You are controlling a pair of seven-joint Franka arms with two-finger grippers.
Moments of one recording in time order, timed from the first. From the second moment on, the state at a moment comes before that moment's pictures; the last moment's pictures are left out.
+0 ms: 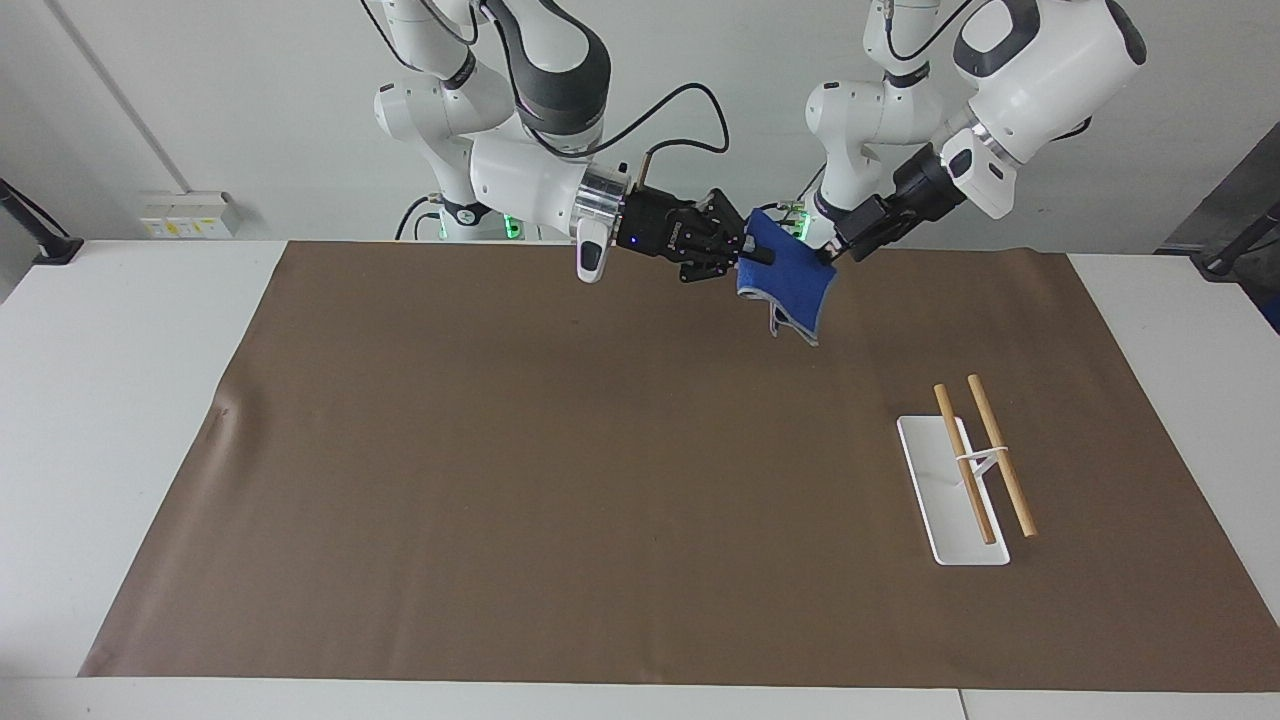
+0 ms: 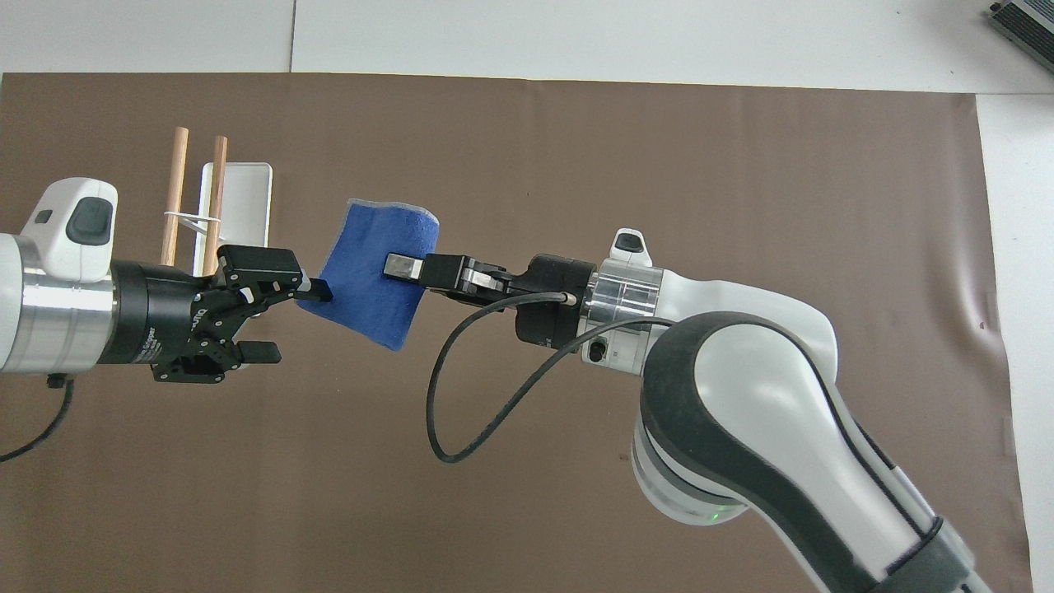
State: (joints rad) left arm -0.19 -0.23 -0.02 -1.98 -0.65 1.86 -0.67; right arm 0.26 0.07 0.34 -1.89 1.71 2.44 -0.43
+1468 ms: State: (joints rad) left arm -0.27 -0.25 -0.03 -2.09 -0.80 2.26 -1.07; right arm 0.26 0.07 0.34 -1.89 1.71 2.48 -0.43
